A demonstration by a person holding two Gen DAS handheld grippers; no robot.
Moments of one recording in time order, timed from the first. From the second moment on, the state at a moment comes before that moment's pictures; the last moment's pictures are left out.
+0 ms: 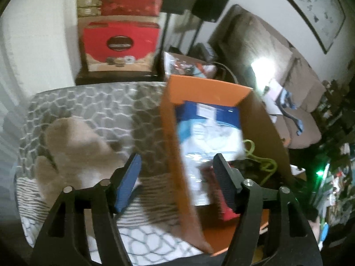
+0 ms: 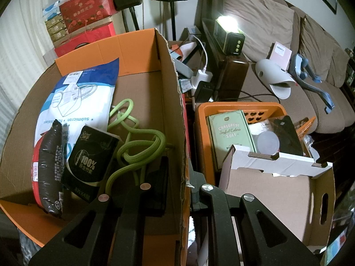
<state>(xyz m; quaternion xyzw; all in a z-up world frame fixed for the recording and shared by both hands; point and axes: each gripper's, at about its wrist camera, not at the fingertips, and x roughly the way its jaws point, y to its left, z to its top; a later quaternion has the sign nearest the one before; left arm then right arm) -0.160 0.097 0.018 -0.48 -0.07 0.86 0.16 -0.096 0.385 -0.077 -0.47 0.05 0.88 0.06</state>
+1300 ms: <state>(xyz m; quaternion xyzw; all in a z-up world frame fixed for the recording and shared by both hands) -0.161 -0.049 -0.033 -0.52 -0.10 0.85 0.04 -0.087 0.424 -0.078 -0.44 0.19 0.88 -0.03</state>
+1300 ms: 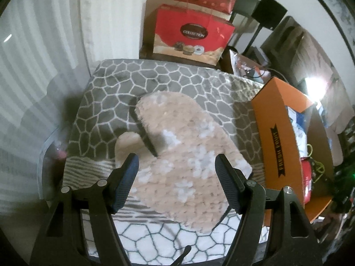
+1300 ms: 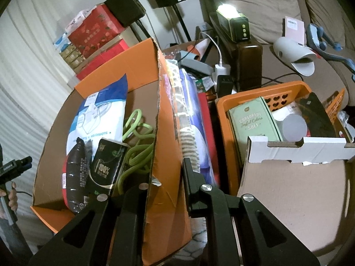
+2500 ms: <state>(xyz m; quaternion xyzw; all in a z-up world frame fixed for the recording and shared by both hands) -0.169 -0.110 -0.115 -0.60 -0.27 0.75 0.05 -0.087 0.423 -0.080 -0.45 0.18 0.87 -0.02</state>
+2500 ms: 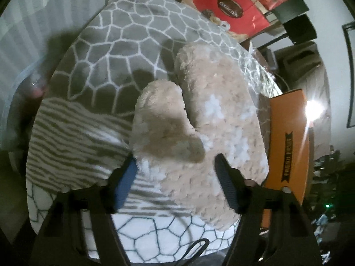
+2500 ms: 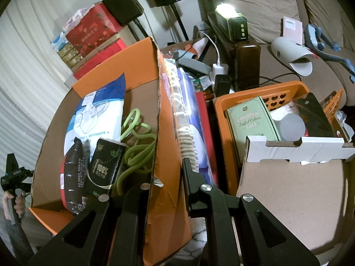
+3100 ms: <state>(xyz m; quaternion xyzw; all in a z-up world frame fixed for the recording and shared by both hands) -0.185 -0.088 -0.058 -0.53 -0.26 0.80 0.07 -0.091 0.410 -0.074 -0.45 0.13 0.88 0.01</state>
